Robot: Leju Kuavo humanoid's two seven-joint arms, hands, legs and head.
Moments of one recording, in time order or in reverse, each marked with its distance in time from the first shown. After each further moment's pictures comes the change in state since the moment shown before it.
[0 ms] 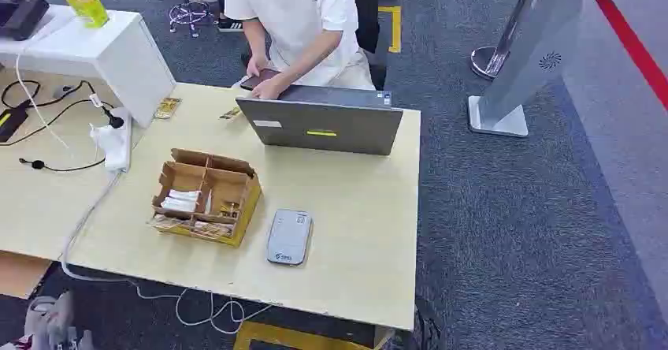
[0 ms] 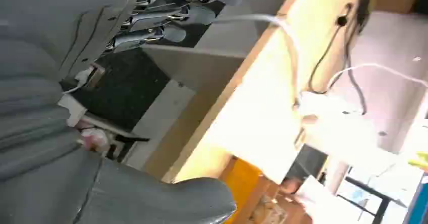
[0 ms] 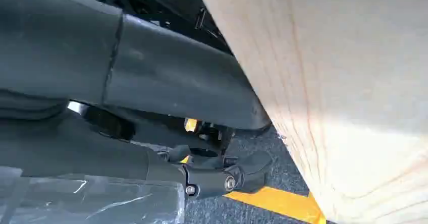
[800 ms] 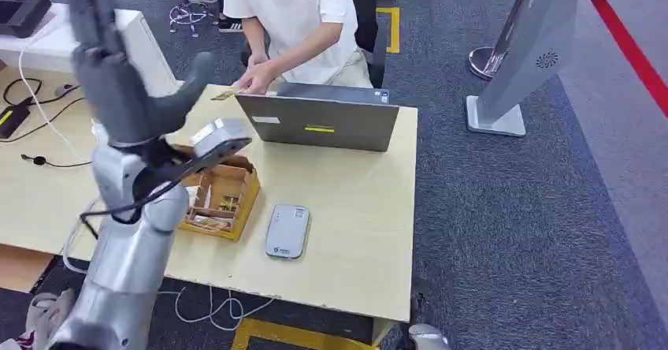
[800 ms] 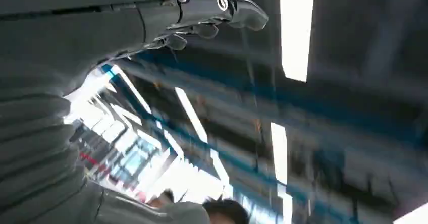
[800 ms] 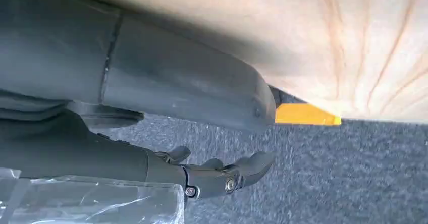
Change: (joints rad) left arm -0.765 0.274 -1.366 -0.350 -1.429 1.117 0.535; right arm -0.113 0.083 0.103 0.018 0.084 -0.490 0.201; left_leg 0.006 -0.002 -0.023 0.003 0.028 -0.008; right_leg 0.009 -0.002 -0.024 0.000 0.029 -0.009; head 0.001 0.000
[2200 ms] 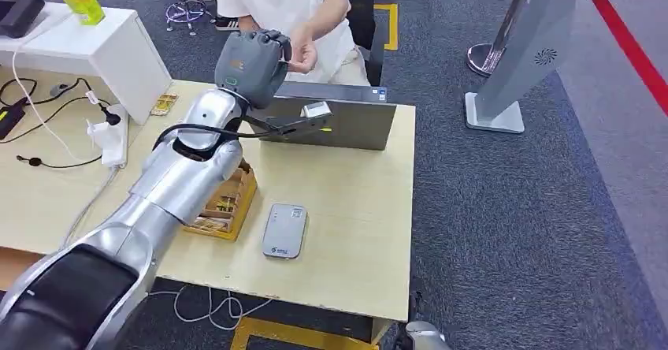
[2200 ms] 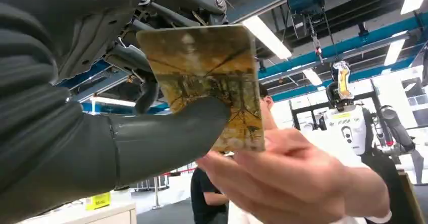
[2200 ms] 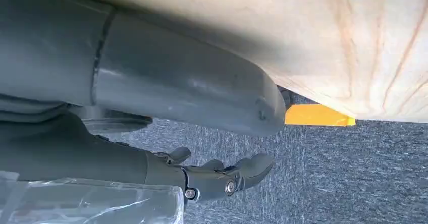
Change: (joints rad) left arm -0.314 -0.043 -0.242 0.672 -0.039 -0.141 0.131; right arm -0.011 0.007 0.003 0.009 -0.003 -0.006 0.043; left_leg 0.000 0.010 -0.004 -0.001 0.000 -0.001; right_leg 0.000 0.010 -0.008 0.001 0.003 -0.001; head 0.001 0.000
